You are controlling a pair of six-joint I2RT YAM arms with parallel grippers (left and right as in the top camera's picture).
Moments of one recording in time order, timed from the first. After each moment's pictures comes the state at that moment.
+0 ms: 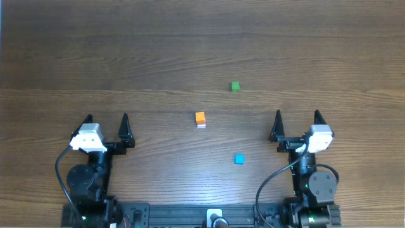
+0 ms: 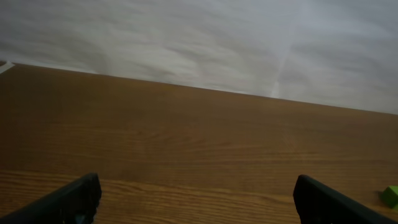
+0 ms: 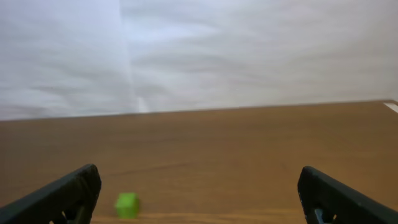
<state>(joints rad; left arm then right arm) 0.03 0.01 0.01 -0.07 0.05 -0.15 0.07 0.02 0.04 0.05 0.04 0.08</state>
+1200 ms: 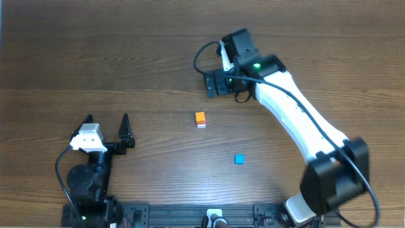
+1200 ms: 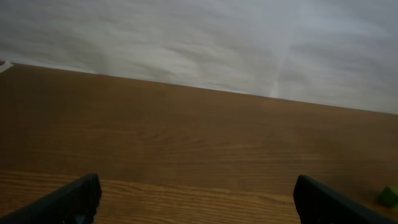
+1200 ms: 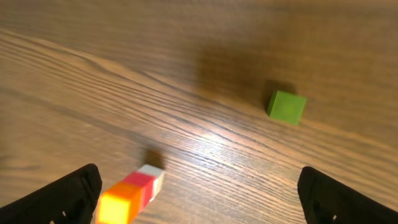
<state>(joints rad) 0.03 0.01 0.01 -0.07 0.05 -0.15 0.43 1.74 1.39 -0.82 -0.11 0.22</state>
